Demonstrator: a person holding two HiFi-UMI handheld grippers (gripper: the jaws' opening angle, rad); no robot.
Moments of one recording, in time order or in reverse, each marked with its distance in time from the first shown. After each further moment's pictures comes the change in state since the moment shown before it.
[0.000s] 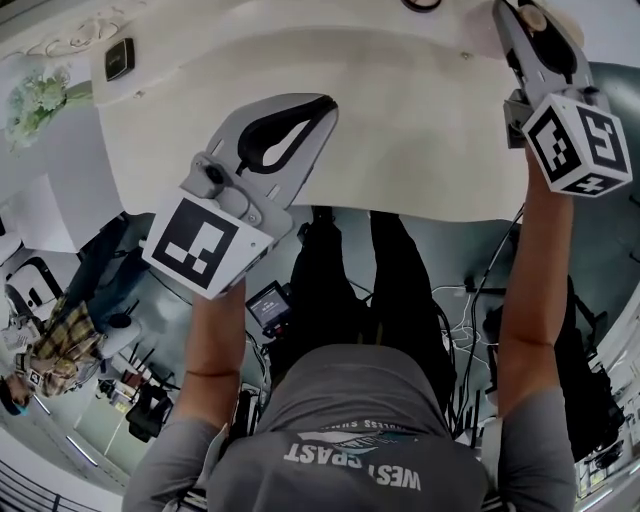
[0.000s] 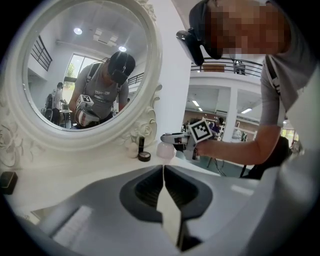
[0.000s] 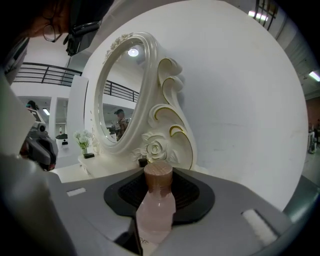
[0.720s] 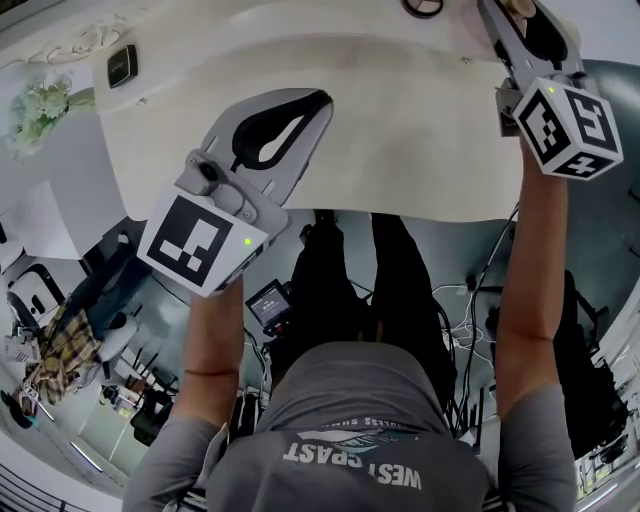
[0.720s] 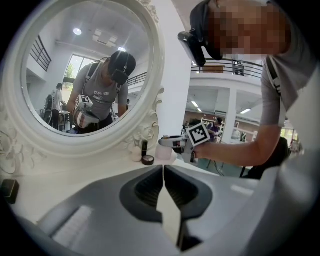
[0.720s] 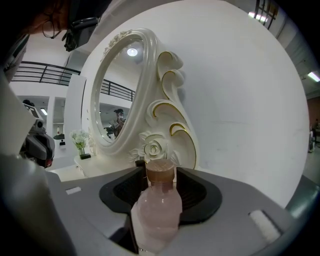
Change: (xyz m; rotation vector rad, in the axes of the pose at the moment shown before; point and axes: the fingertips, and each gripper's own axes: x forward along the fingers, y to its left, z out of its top) left arm -0.002 0.007 0.014 0.016 -0.011 -0.007; right arm 0.012 -0.005 0.002 0.007 -0.005 -0.017
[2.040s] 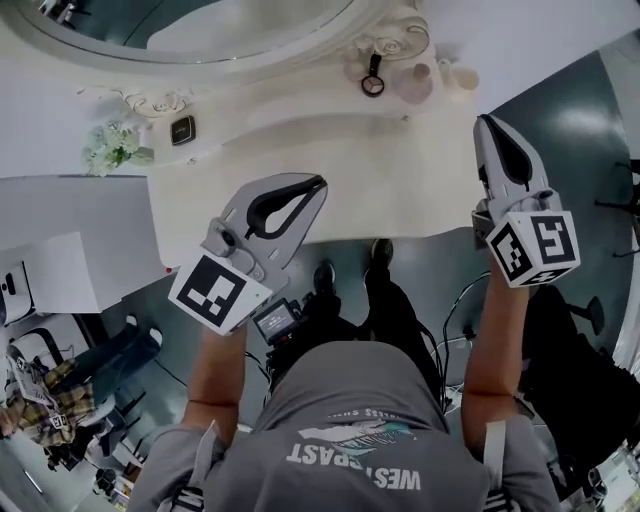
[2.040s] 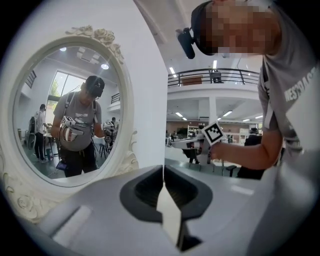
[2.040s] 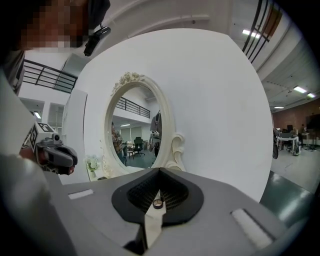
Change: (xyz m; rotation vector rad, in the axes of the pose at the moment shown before) left arm -0.108 -0.130 0.129 0.155 -0.128 -0.078; right arm -0.238 0.046 0.135 0.044 -0.101 -0.092
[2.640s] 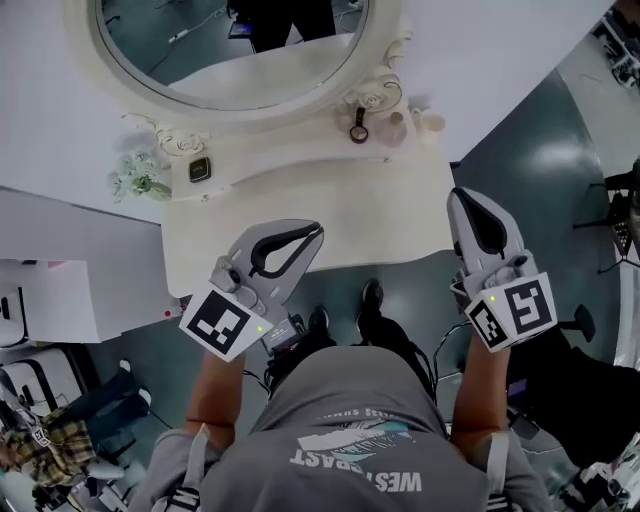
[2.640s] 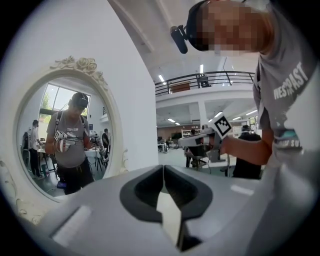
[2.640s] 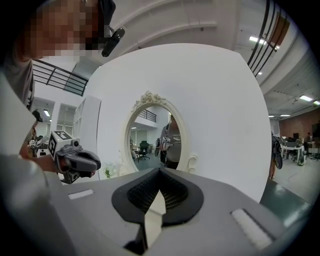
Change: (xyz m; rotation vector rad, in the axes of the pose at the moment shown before) left arm -0.071 -0.061 0.063 0.098 -0.090 -0.046; right arm -0.117 0.088 0.080 -0.061 -0.045 0.044
